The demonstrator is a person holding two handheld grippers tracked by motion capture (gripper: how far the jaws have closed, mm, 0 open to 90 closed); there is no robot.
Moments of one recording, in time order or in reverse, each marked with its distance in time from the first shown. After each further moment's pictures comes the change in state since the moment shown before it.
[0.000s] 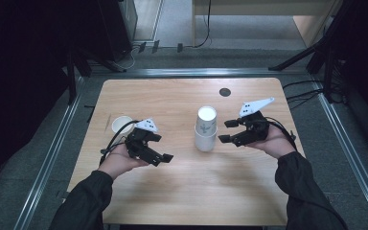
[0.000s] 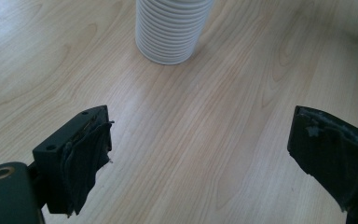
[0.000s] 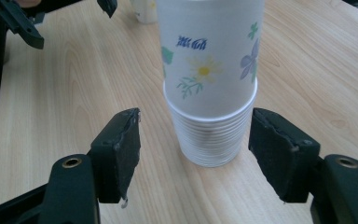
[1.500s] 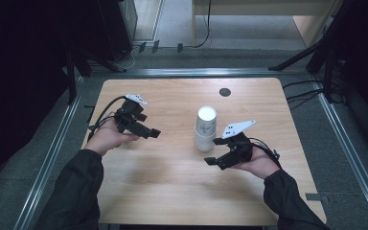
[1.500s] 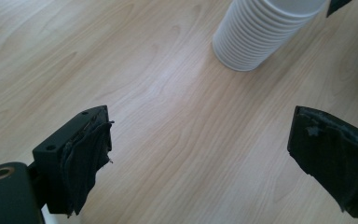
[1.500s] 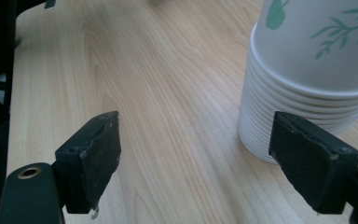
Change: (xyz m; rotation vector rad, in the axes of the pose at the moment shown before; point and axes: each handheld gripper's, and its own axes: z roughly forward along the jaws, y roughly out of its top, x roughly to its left) left arm 0.057 0.031 -0.029 0.077 0.096 -0.087; right arm 0.048 -0.025 0.045 0.028 0.027 0.036
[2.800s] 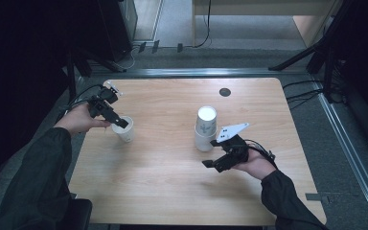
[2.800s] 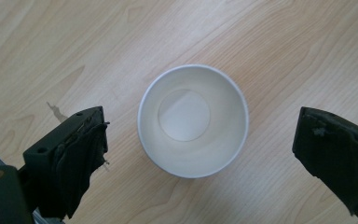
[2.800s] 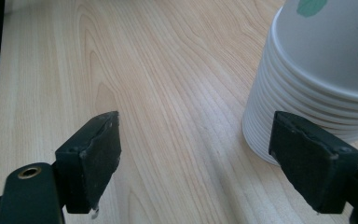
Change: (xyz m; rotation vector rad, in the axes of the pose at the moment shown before) left arm 0.086 -0.010 -0.037 0.299 0.183 -0.059; right arm 0.005 -0.001 0.012 0.042 -0.013 -0.053
